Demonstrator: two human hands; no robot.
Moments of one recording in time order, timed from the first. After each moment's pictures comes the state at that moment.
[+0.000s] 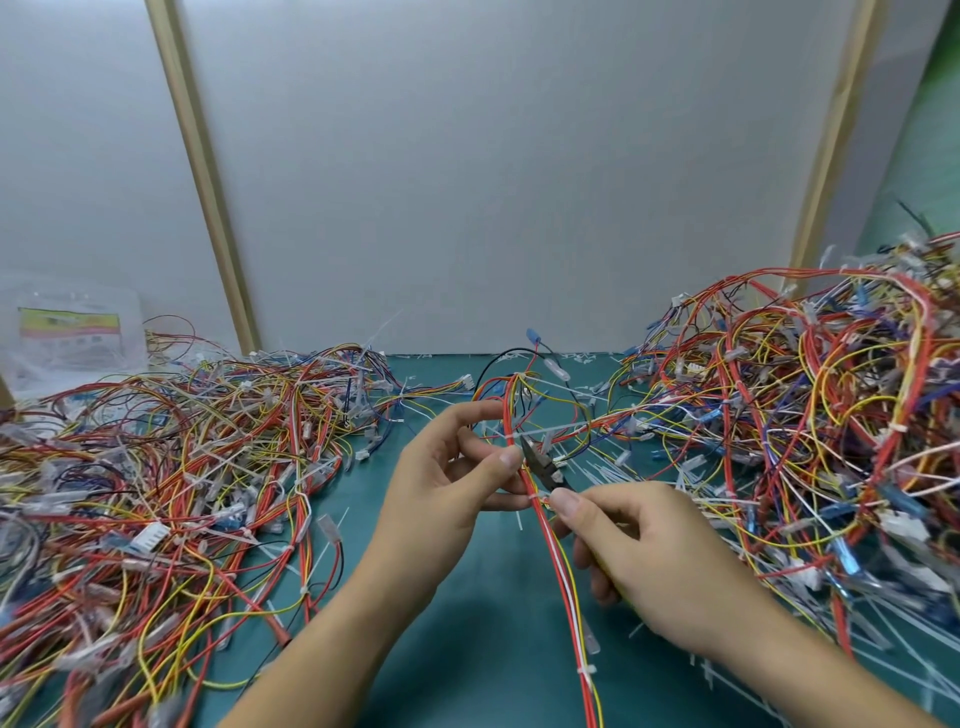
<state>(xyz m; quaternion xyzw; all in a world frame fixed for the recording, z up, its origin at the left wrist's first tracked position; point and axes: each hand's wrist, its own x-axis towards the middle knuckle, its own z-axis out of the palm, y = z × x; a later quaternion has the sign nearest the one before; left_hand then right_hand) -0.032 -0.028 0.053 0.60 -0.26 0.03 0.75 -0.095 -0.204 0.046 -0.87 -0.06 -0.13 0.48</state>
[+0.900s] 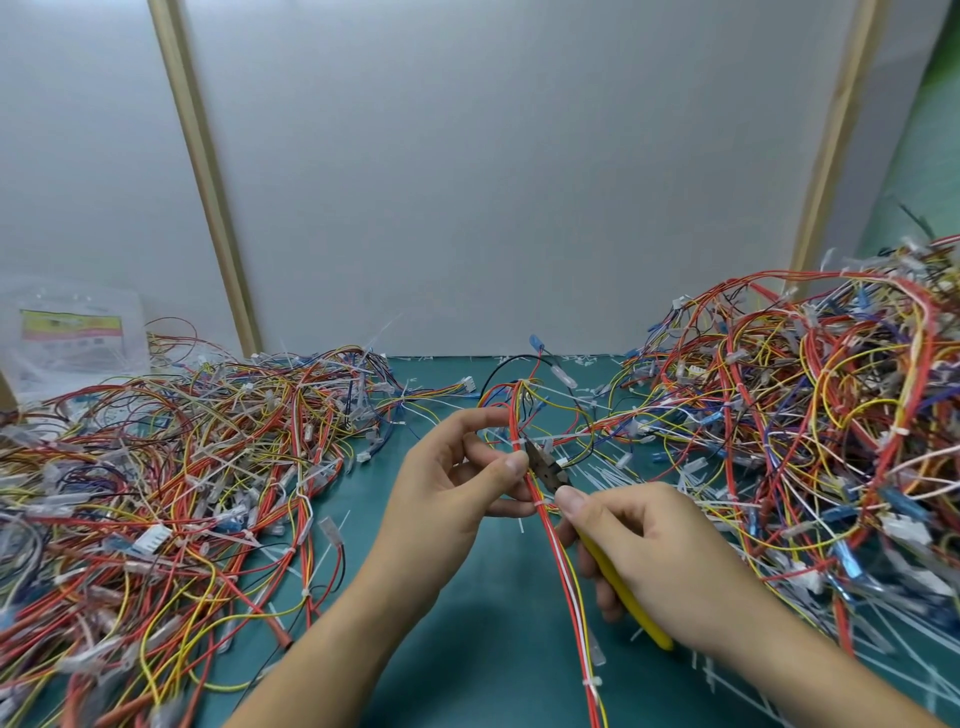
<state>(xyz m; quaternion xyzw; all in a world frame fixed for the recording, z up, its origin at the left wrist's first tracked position) -0.031 -0.028 0.052 0.60 -0.26 0.02 0.75 -0.098 -0.200 0.054 -0.83 -0.03 -0.07 0.55</state>
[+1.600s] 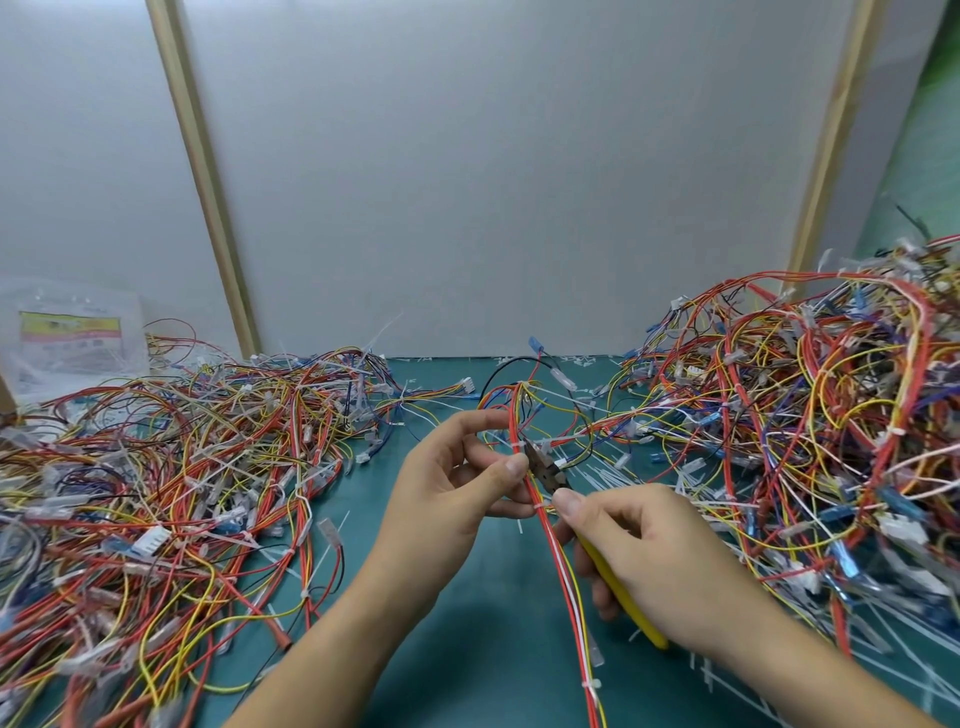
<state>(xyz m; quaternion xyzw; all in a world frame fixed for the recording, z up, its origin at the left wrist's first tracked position) -0.032 -0.029 0.052 0.60 -0.26 0.02 0.75 -0.096 -0.202 0.050 -0.84 -0.03 -0.08 0.54</state>
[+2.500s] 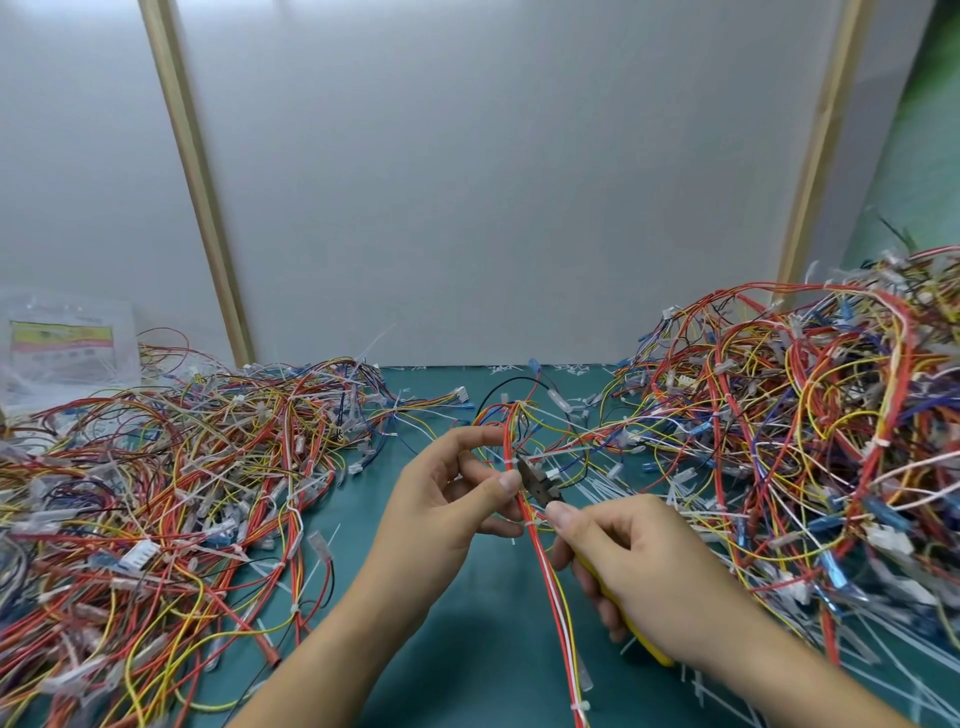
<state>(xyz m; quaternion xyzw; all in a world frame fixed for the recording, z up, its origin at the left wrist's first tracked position) -0.031 -0.029 0.049 0.62 -0.26 0.01 0.74 -0.093 -0.205 0.046 -0.85 -0.03 -0.05 0.52</state>
